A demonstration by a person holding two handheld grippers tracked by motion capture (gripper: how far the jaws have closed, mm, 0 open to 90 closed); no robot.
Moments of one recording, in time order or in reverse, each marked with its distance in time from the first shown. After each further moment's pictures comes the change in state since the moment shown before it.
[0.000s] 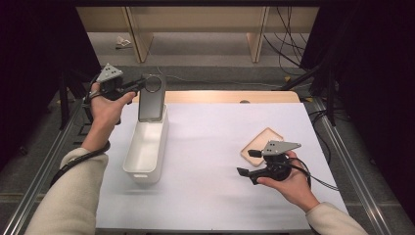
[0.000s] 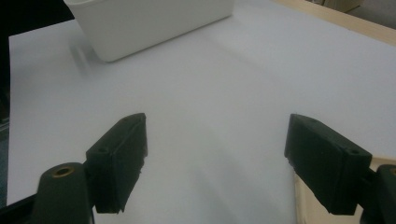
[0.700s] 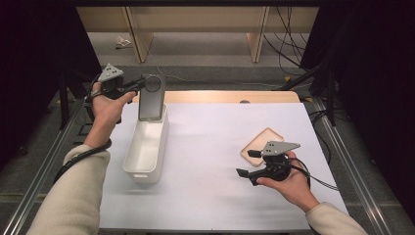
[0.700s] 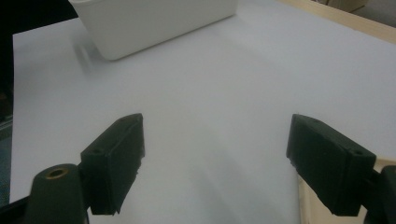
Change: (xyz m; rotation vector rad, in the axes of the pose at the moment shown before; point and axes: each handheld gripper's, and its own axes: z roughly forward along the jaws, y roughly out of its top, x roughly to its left) left arm 0.008 -0.005 0.009 0.002 0.003 -0.005; right arm 0.001 0.000 0.001 0.003 0.010 -0.007
